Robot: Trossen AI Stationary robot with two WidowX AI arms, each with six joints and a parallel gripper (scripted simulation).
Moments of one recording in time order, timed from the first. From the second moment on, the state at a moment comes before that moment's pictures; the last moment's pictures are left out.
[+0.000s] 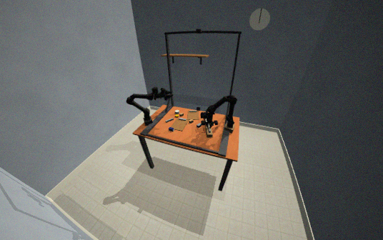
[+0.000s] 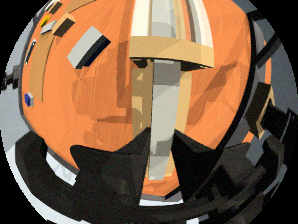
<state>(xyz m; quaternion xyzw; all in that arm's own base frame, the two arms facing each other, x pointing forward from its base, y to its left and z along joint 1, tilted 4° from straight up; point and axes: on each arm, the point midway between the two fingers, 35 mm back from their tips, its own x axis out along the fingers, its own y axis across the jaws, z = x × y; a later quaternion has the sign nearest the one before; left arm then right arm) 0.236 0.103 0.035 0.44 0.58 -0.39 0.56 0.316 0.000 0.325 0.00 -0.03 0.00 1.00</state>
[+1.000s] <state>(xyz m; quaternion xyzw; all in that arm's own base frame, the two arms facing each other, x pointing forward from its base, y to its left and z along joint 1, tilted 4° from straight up) 0.244 0.079 0.034 0.44 0.58 -0.39 0.56 0.316 0.000 0.325 0.00 -0.03 0.00 1.00</state>
